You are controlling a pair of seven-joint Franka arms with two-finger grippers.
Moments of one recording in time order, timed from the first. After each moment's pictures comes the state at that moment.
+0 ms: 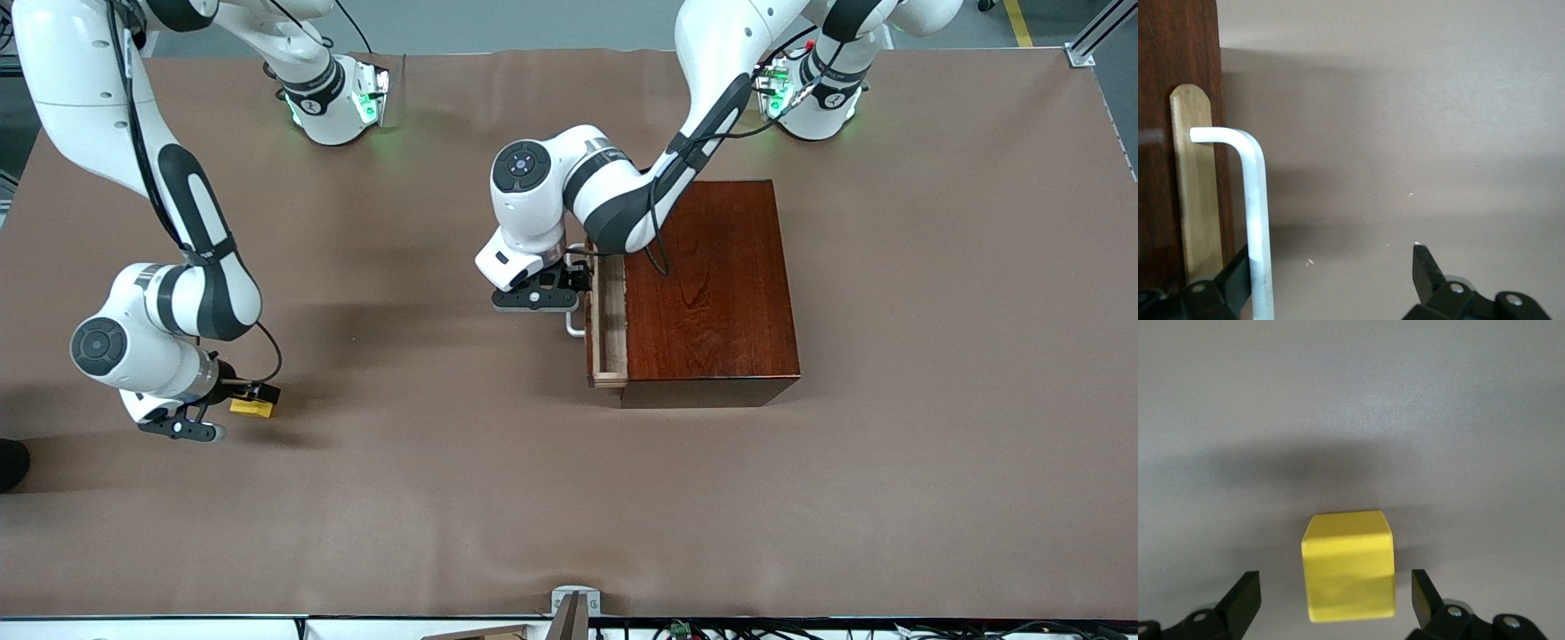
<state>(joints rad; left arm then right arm) -0.79 0.75 -0.14 -1.31 0.16 2.10 -0.95 0.01 0.60 -0.09 -1.82 0.04 2.39 0.07</state>
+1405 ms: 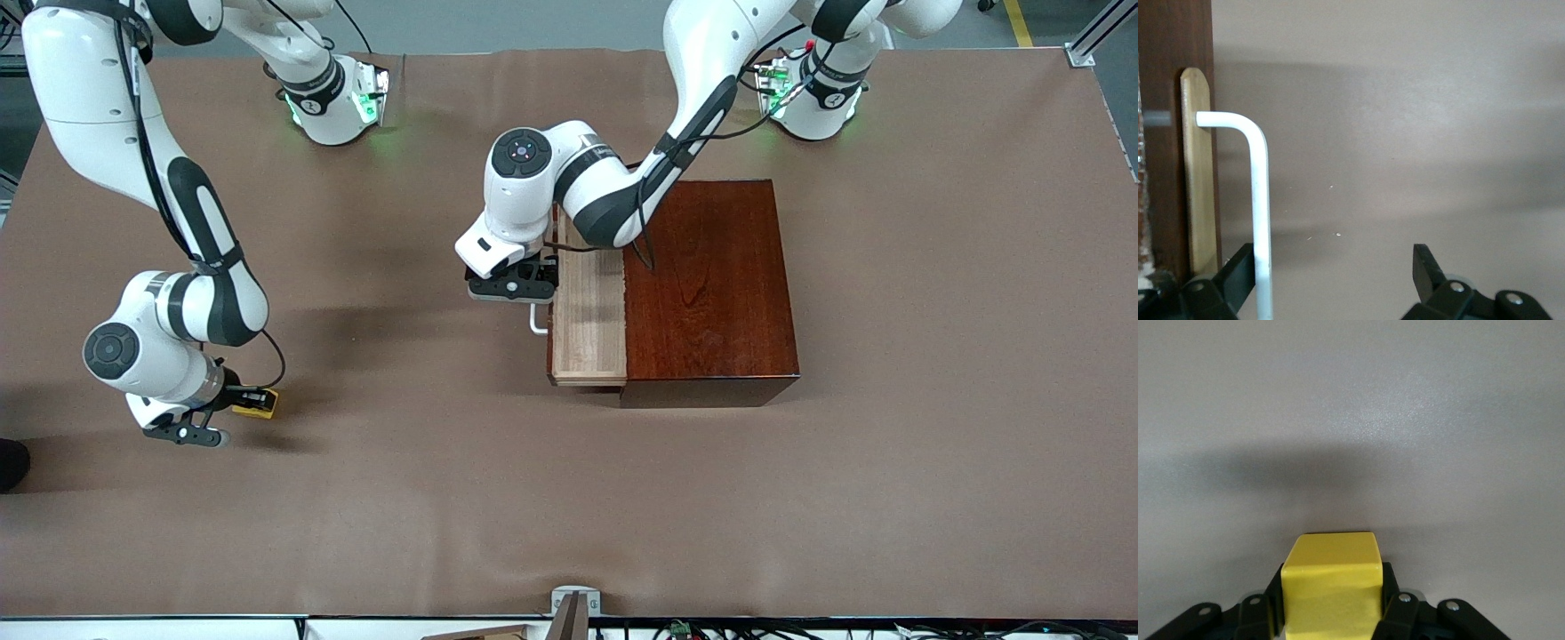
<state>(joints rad) -0.83 0.77 -0.14 -1.31 0.07 2.27 -0.94 0.01 0.64 -0.10 -1.80 0.02 2.43 0.07</state>
